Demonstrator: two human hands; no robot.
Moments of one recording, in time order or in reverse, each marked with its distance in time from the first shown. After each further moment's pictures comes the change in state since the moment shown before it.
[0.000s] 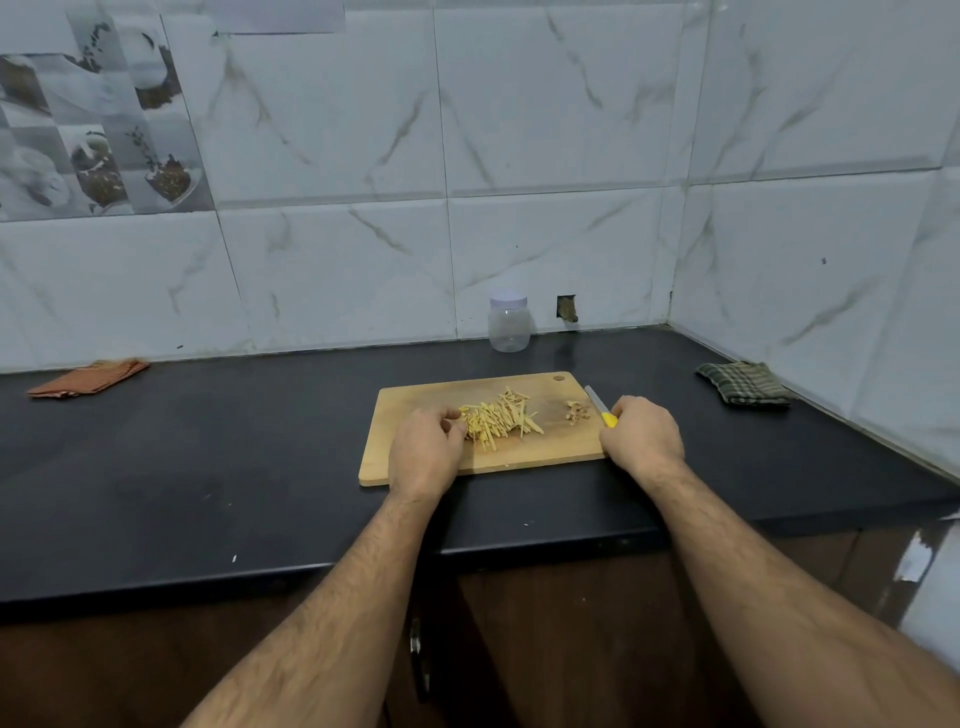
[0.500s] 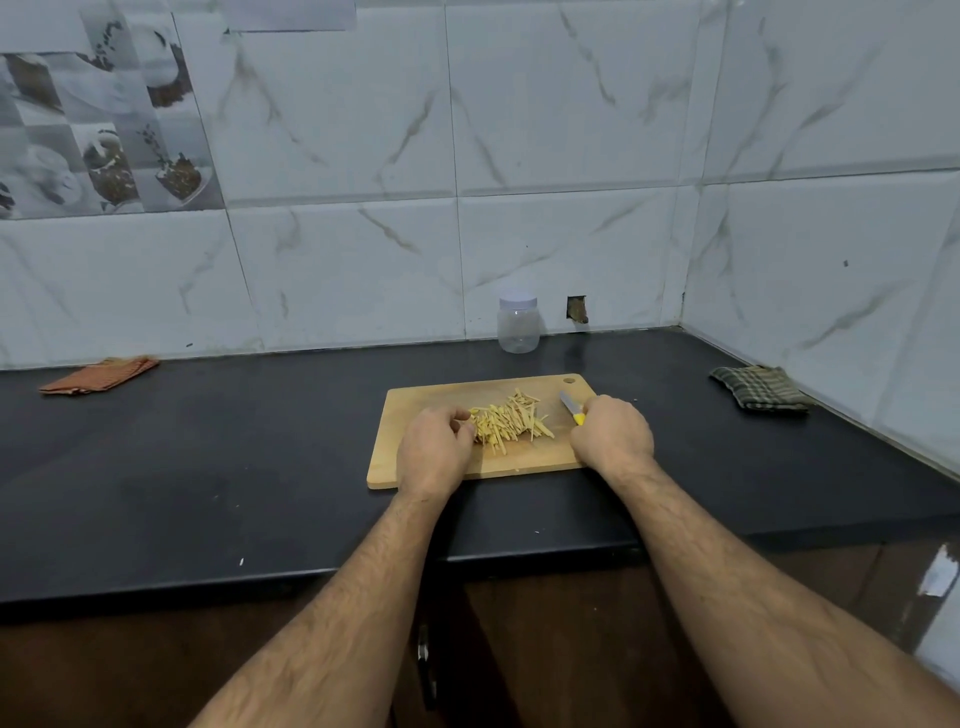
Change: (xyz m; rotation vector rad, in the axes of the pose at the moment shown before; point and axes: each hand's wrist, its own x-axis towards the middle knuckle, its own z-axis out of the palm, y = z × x) left_hand 0.006 -0.001 0.001 0.022 -0.013 -0.016; right_hand 0.001 -0.039 0.019 -0.119 -0.039 -0.102
